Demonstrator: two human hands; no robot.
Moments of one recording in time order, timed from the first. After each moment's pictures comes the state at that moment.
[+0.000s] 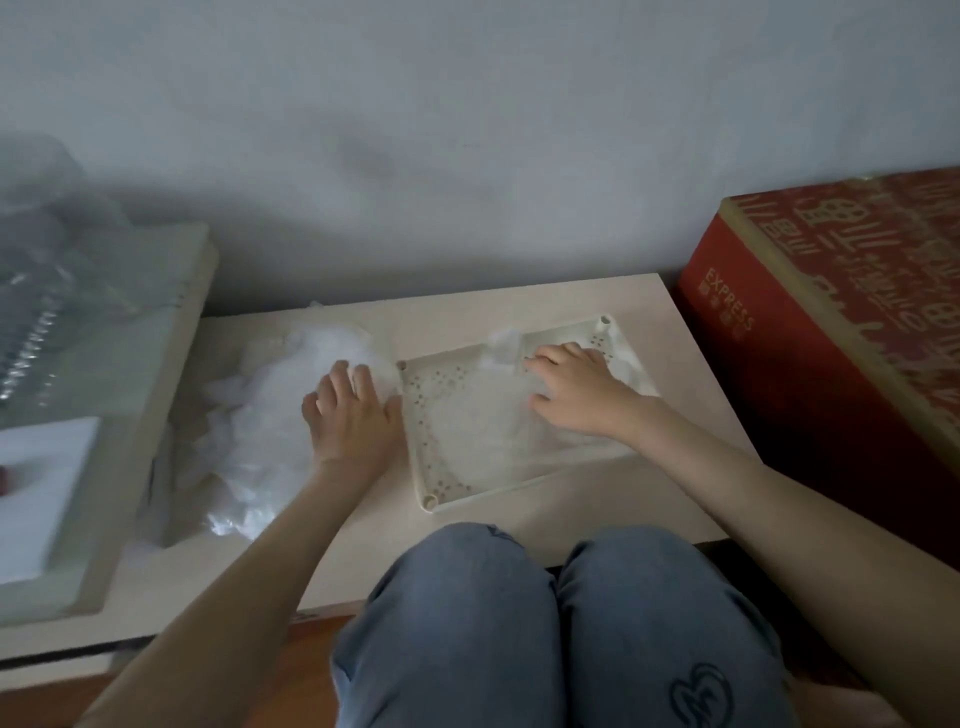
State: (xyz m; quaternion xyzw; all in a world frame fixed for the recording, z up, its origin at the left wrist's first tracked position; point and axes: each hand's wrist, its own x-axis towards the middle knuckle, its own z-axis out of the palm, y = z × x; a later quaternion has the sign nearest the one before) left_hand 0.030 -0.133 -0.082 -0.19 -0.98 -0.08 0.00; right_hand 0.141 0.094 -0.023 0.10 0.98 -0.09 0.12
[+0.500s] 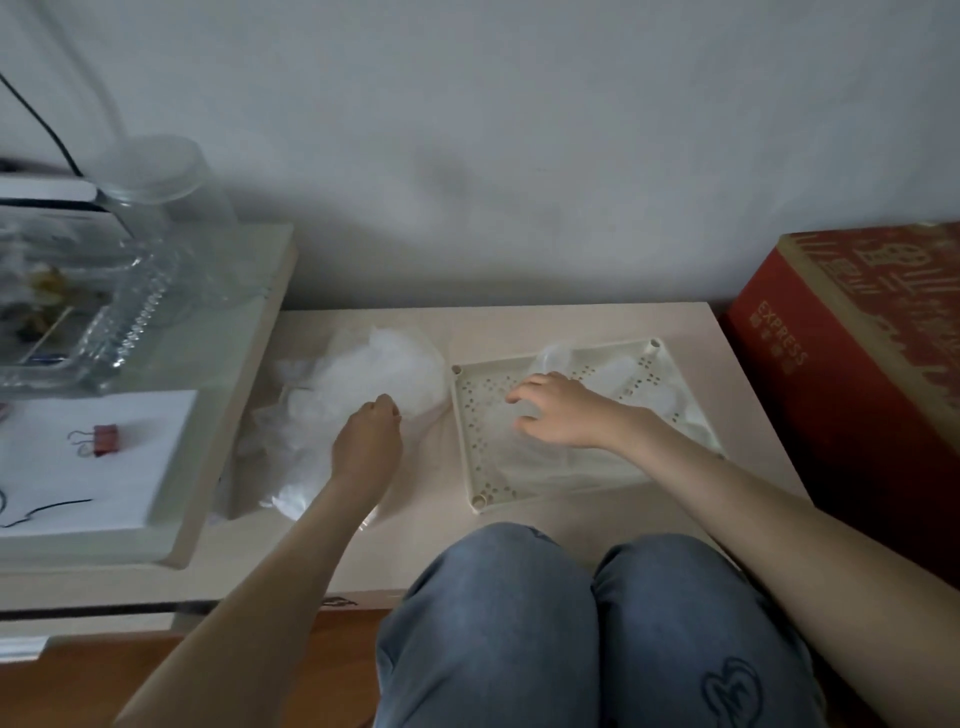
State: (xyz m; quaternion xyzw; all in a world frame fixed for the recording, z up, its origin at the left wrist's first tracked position) left_hand 0.024 -0.188 -0.077 -0.15 -0.97 -0.18 -0.06; right_hand 0.112 0.032 -0.006 0.02 0.96 -0.18 0.20
